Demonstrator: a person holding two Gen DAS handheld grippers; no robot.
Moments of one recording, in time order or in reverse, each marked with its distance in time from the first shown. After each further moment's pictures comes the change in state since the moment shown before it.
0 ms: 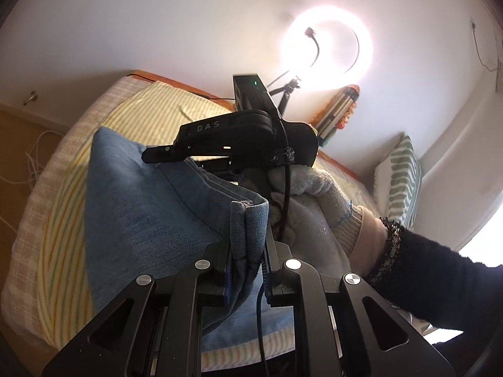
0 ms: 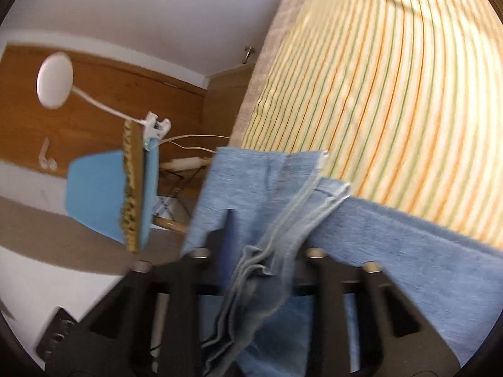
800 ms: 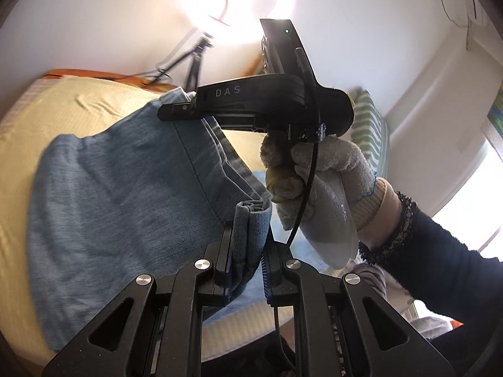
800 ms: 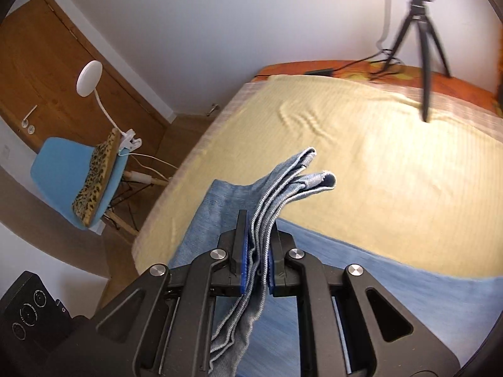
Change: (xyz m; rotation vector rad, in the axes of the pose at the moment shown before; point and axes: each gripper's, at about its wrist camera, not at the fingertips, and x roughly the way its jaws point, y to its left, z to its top) left arm 0.081 -0.139 -0.028 0.136 0.126 -0.147; right arm -0.213 -0.043 -0.058 -0.171 -0.238 -0.260
